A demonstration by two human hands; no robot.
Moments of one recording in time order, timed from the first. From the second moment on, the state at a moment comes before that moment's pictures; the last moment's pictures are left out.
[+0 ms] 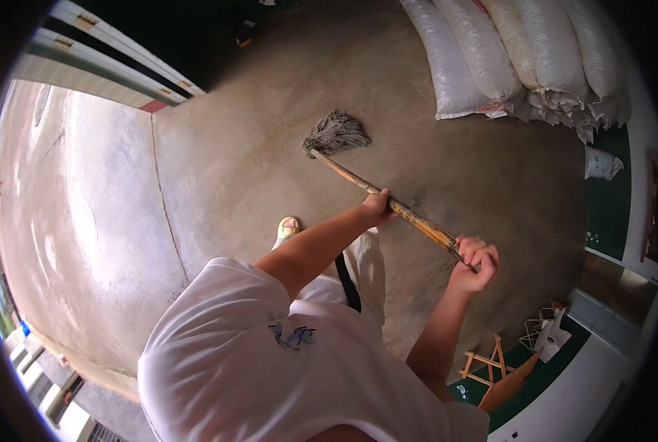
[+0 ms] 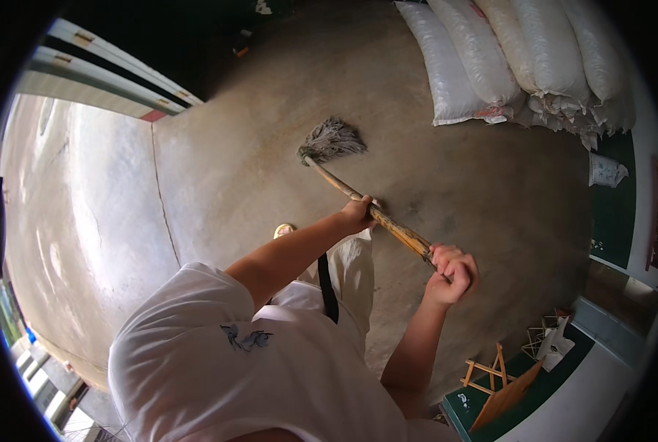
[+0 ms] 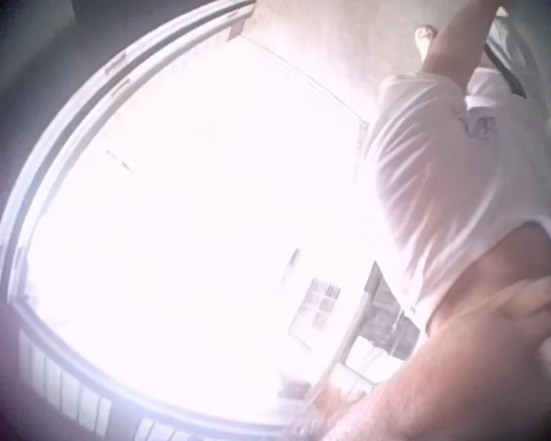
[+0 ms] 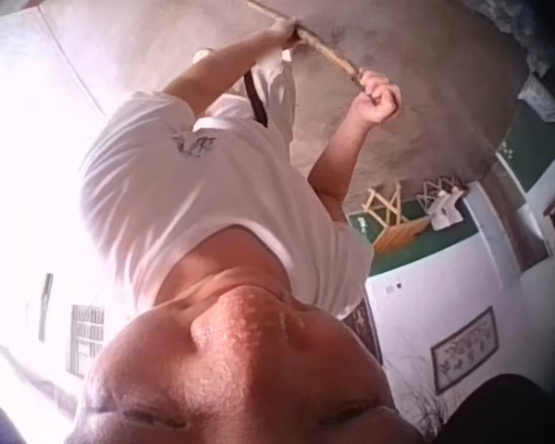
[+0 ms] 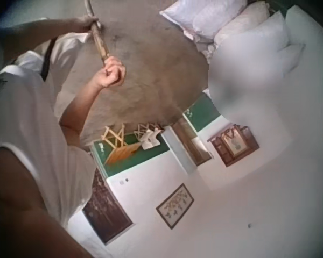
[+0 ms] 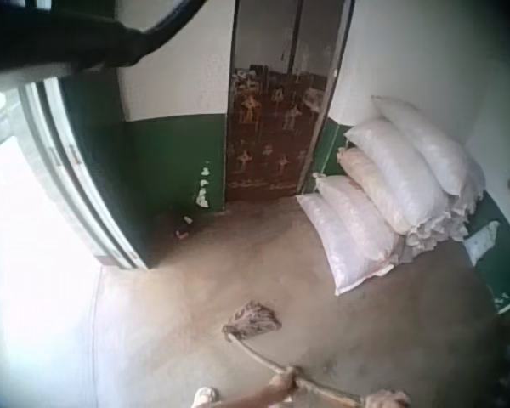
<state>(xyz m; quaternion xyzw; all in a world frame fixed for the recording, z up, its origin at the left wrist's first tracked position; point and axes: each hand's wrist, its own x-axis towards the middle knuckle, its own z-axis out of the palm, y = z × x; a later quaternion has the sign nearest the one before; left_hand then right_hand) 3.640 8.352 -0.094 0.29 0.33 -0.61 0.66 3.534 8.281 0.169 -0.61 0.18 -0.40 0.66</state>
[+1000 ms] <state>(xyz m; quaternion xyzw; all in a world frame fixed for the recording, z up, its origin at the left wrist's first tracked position) 3.359 8.546 -0.169 0.49 0.31 -0.57 0.59 3.165 8.445 0.085 -0.45 0.35 -0.37 0.73</state>
